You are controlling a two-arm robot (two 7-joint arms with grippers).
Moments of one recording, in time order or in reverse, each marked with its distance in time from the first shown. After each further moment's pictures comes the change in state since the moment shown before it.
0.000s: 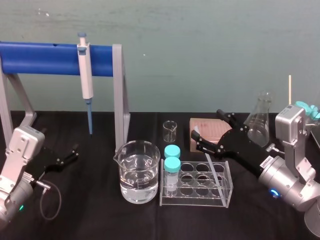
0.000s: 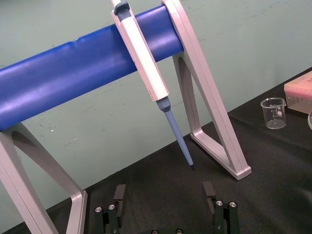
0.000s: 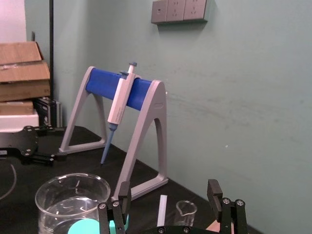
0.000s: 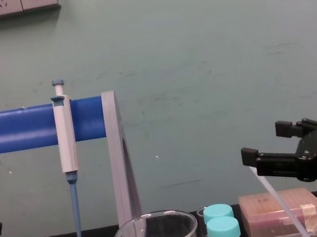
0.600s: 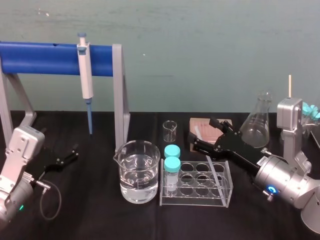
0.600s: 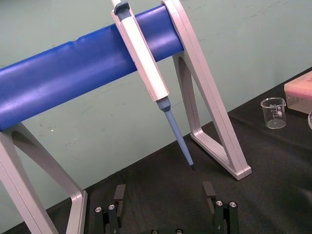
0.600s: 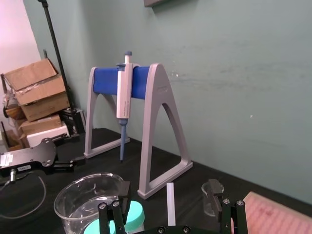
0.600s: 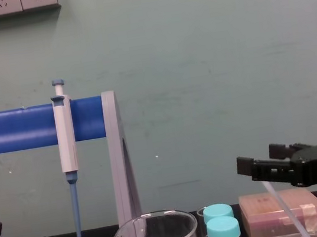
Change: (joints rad) left arm 0.000 0.000 0.000 0.000 0.000 0.000 0.000; right arm 0.032 -0.053 0.038 0.071 0.157 0.164 0.128
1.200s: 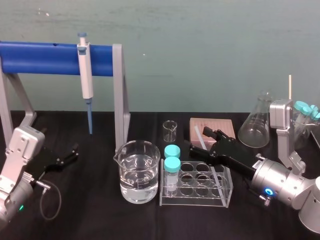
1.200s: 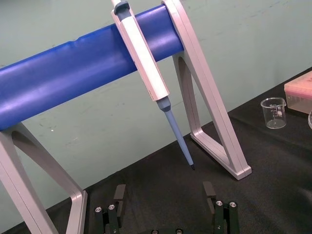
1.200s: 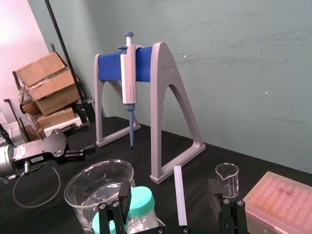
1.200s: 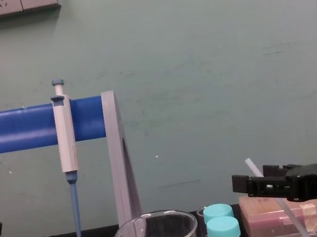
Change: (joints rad) left arm 0.000 0.000 0.000 0.000 0.000 0.000 0.000; right arm 0.029 0.008 -0.036 0.035 0.062 0.084 0.032
